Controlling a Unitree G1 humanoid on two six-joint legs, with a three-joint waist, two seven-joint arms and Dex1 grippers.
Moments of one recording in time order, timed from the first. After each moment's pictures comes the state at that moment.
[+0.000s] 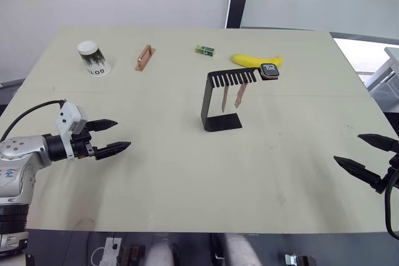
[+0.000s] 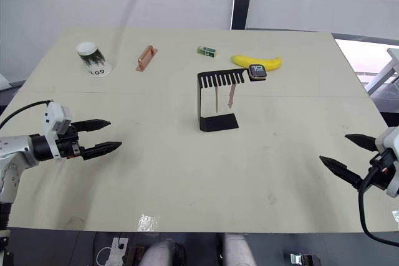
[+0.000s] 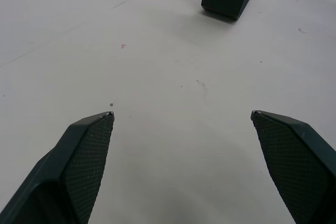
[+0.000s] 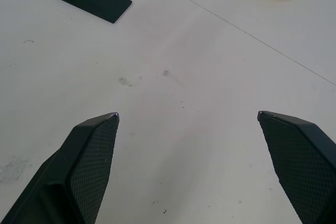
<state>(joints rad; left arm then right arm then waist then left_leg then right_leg) -0.27 0.88 0.26 0.09 -0.46 0.39 -1.07 0.28 -0.91 -0.75 -0.35 0.55 0.50 0.97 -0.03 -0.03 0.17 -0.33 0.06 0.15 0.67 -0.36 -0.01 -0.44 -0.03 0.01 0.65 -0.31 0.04</state>
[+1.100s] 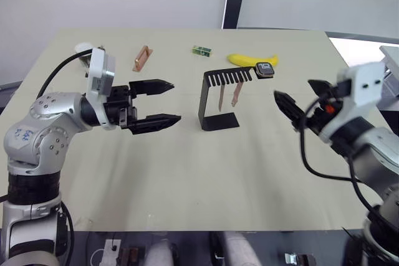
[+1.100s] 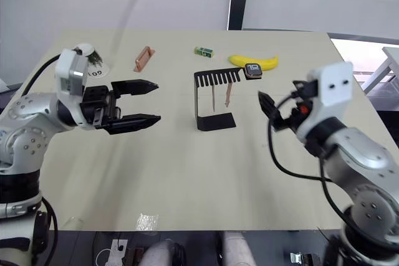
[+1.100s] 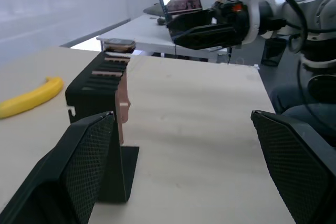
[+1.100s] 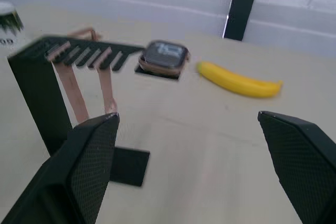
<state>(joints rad) -0.67 0.72 0.14 -0.19 -0.75 0.67 -1.06 -0.55 -0.47 -0.40 -0.82 0.84 1.30 -0.07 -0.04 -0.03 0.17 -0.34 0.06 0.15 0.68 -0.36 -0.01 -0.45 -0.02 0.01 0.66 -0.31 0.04</state>
